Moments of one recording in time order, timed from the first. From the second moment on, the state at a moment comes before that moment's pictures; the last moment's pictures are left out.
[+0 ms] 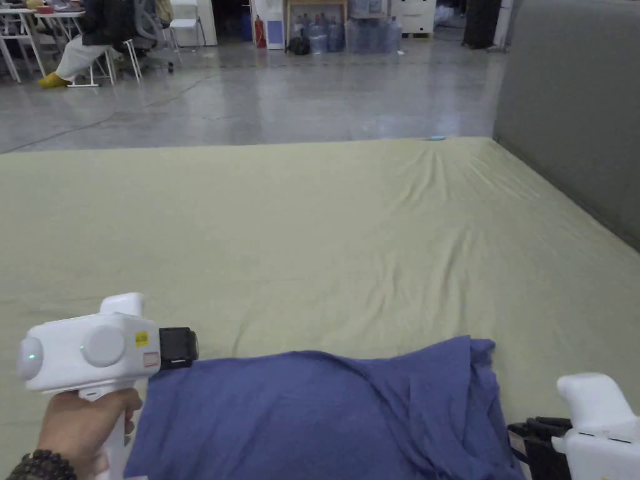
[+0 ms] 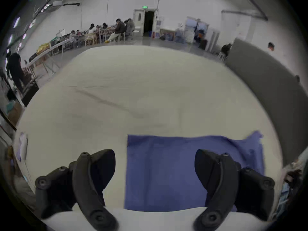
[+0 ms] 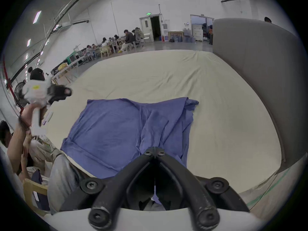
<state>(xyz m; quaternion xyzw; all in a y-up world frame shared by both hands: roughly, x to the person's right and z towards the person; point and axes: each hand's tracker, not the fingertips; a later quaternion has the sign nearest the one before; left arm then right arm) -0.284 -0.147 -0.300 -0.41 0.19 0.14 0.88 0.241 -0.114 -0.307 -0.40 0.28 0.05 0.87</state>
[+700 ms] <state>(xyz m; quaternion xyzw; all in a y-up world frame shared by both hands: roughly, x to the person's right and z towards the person) -0.276 -0.169 -0.301 -0.43 0.17 0.14 0.88 0.170 -0.175 -0.554 -0.49 0.16 0.06 0.86</state>
